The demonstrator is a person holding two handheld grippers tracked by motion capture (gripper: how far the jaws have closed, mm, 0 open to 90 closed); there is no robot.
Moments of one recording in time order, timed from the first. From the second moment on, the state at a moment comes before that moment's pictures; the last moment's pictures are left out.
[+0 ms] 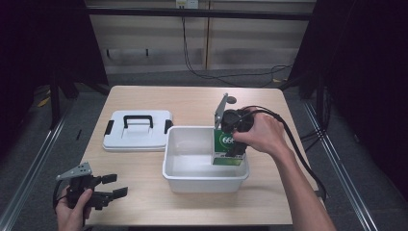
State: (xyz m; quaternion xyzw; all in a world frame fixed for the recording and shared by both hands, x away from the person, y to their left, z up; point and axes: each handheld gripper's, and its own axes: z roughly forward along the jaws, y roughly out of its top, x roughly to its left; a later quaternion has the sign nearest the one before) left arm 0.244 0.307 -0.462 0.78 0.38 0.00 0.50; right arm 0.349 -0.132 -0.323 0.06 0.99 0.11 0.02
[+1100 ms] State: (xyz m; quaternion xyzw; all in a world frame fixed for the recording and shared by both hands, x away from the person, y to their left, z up) left arm 0.245 0.307 -0.463 0.78 0.38 -0.01 0.50; right arm 0.355 -0.125 -0.363 0.05 1.00 0.07 0.00
